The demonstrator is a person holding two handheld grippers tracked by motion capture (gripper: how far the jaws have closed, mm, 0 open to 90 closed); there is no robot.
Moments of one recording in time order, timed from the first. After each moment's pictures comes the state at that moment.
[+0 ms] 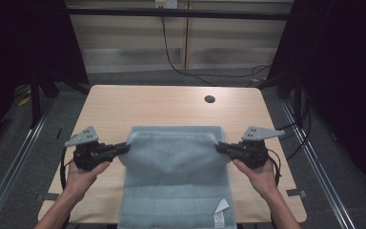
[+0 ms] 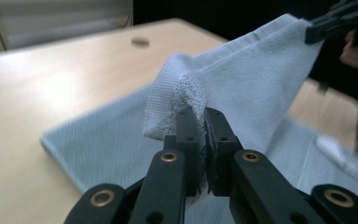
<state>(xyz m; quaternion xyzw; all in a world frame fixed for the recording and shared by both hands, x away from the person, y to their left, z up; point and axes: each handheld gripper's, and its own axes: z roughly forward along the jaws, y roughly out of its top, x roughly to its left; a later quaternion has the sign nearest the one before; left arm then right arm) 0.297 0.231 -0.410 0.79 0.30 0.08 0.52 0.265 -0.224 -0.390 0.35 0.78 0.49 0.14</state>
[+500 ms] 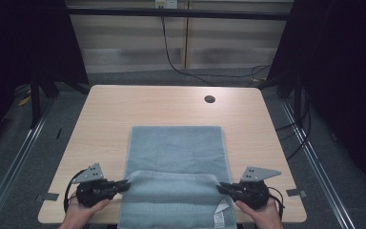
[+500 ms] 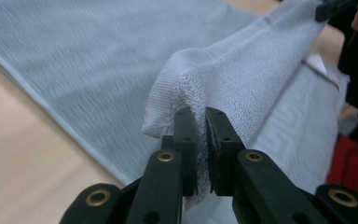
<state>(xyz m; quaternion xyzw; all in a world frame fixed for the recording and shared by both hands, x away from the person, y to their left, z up) 0.238 0.241 -0.479 0.83 0.29 0.02 0.48 0.193 -0.227 -0.457 0.36 0.81 0.45 0.08</state>
